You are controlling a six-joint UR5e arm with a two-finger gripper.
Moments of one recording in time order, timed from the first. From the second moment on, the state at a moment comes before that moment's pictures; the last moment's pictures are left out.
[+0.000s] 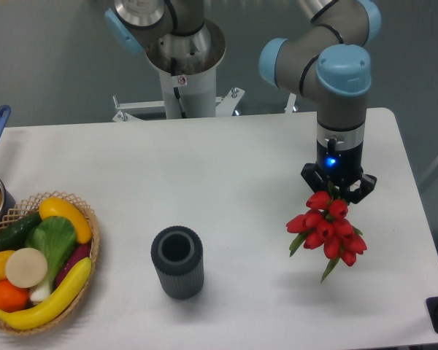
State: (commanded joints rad) arm 2.71 -1.89 -1.69 -0.78 1.47 1.14
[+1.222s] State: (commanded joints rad) arm 2.64 -2.03 -1.69 -0.76 1.55 1.14
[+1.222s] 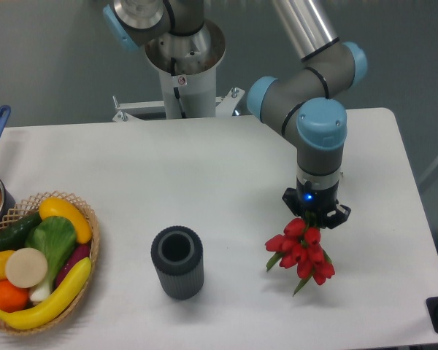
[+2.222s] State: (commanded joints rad) arm 2.69 -1.93 -1.70 -0.77 1.55 1.15
